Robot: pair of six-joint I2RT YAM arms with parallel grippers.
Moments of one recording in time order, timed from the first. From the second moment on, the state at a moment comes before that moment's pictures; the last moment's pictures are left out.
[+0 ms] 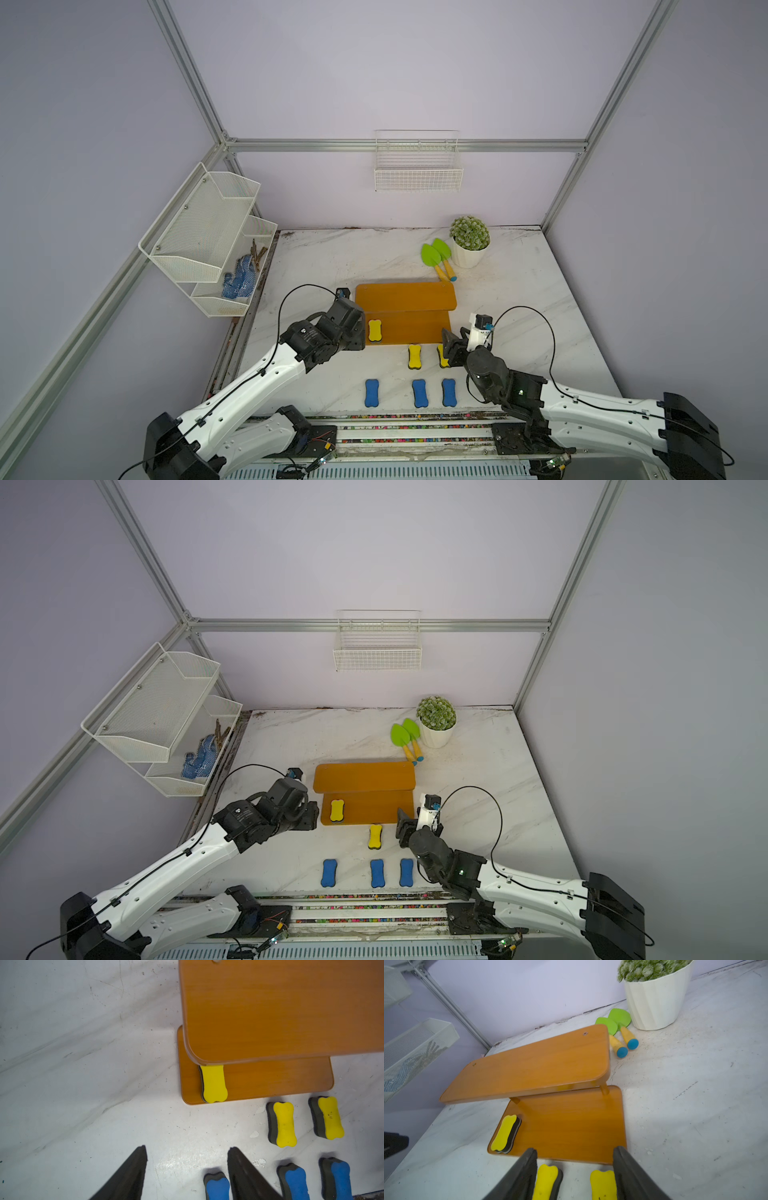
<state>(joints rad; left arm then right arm) -0.71 1.05 0.88 -0.85 -0.29 -0.61 1.04 0.88 0.32 0.18 0.72 0.67</state>
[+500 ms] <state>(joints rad) -0.92 1.08 0.59 -0.43 -0.60 -0.73 0.94 0.72 0.22 0.25 0.64 0.55</state>
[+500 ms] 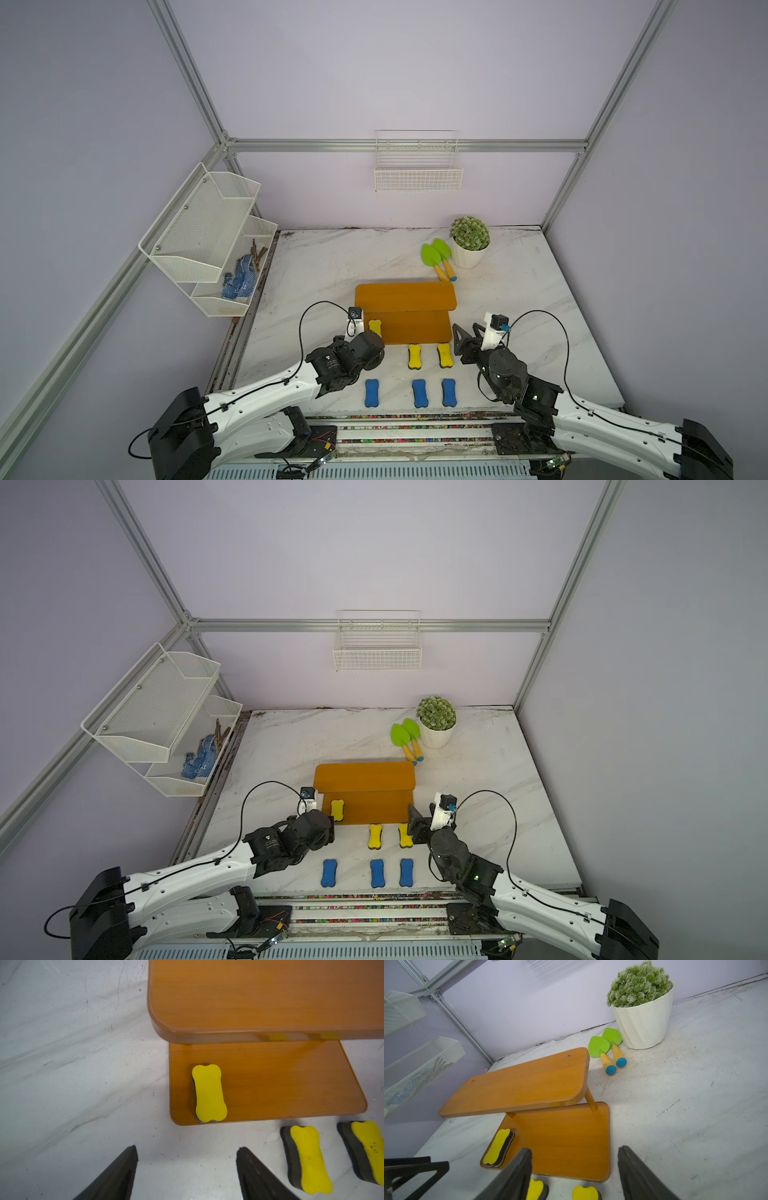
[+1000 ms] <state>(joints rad) -0.92 1.32 0.71 -0.34 -0.55 -0.74 0.90 0.72 0.18 0.35 0.65 0.36</state>
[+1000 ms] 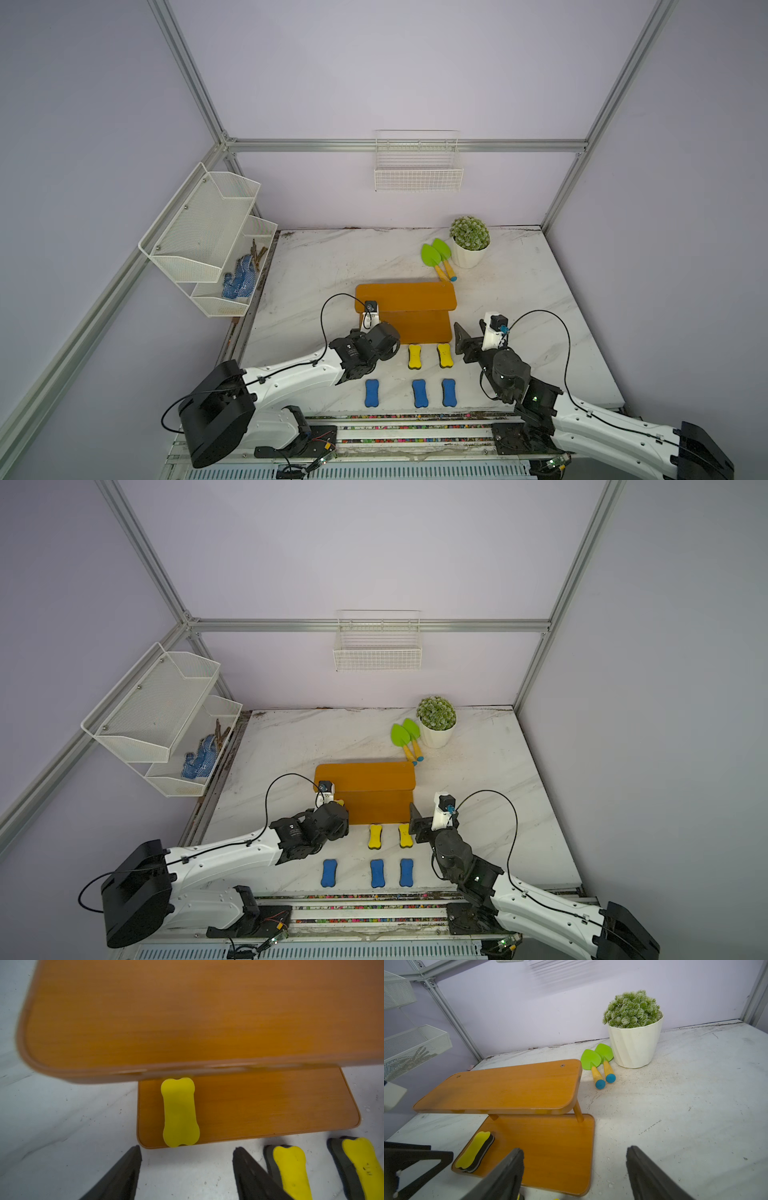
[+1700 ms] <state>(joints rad) -0.88 1.45 0.76 -0.37 -0.53 -0.73 0.87 0.70 0.15 0.38 0.57 0.36</state>
